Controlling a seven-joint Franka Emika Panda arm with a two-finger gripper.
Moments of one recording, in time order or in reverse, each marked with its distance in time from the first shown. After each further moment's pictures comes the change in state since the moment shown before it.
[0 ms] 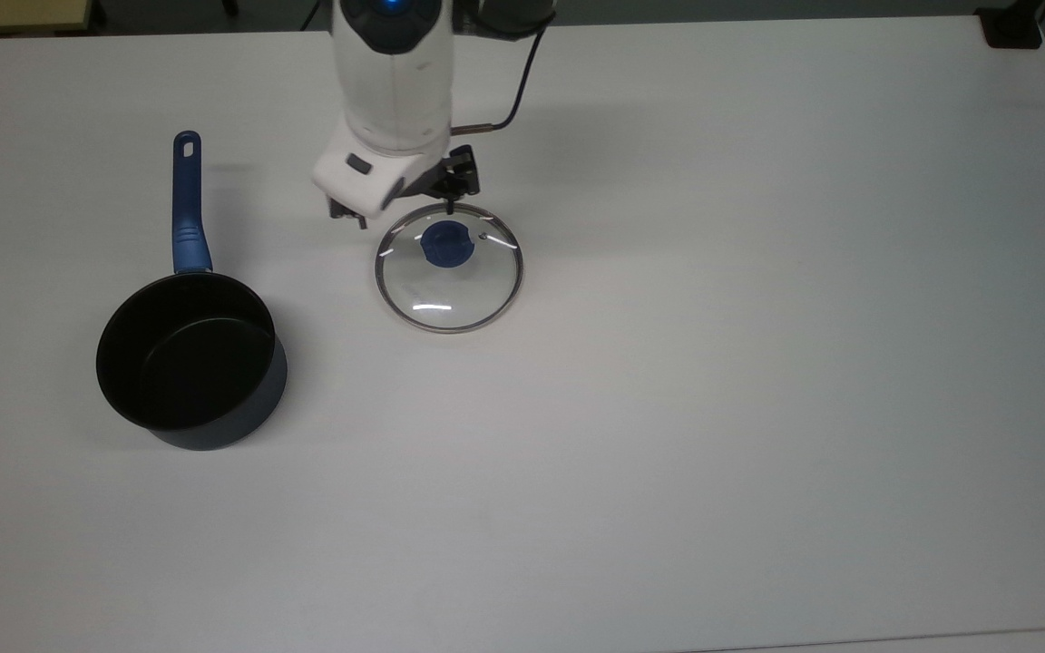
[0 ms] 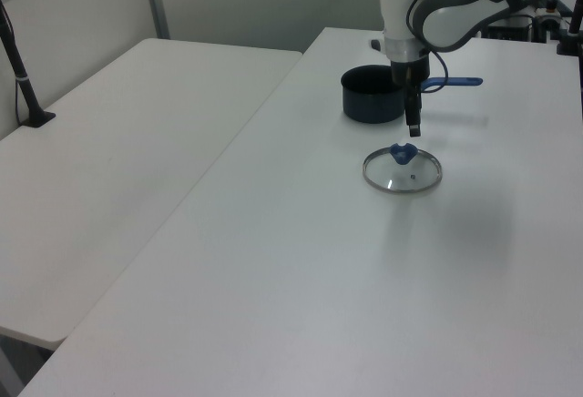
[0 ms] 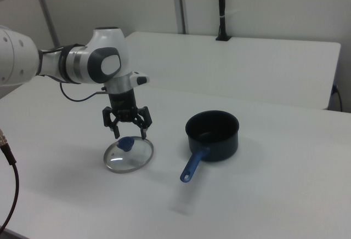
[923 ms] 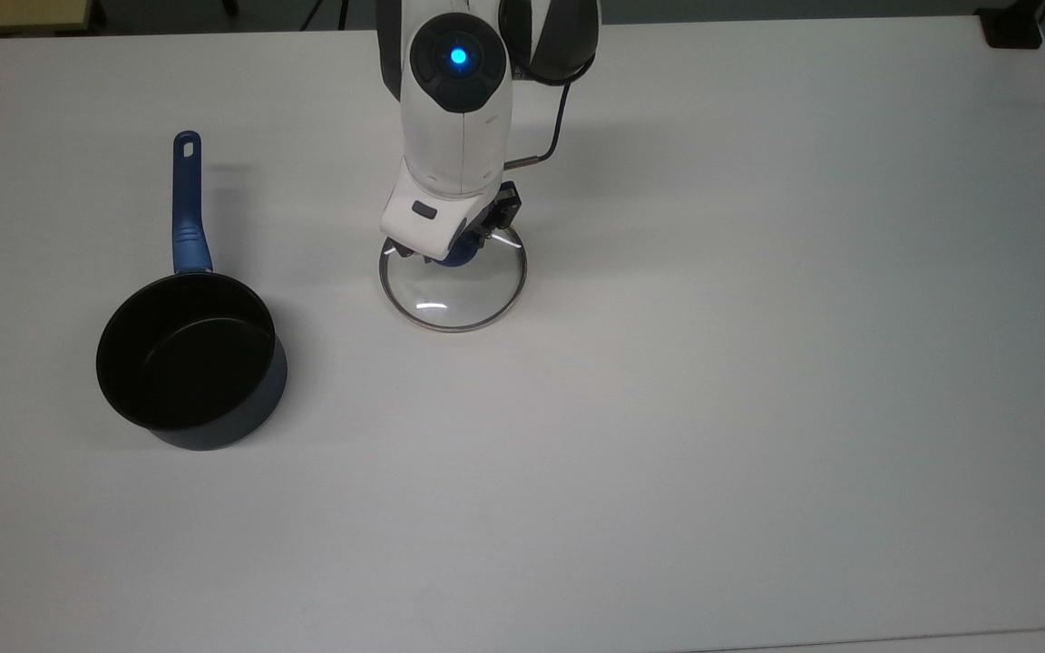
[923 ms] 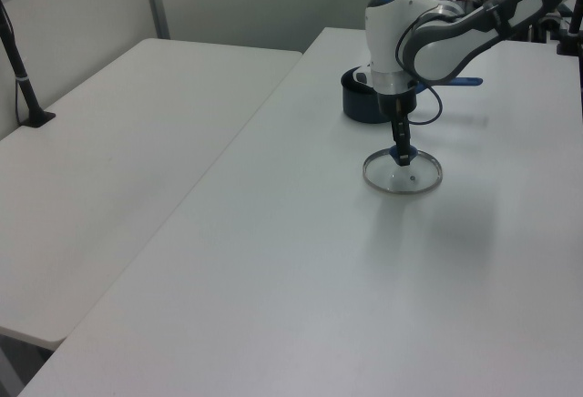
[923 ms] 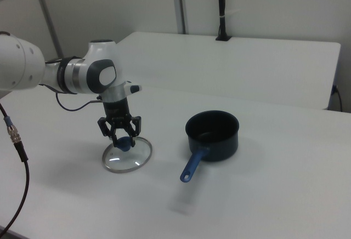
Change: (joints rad) arm 0.014 0.083 0.056 0.000 0.000 0.079 -0.017
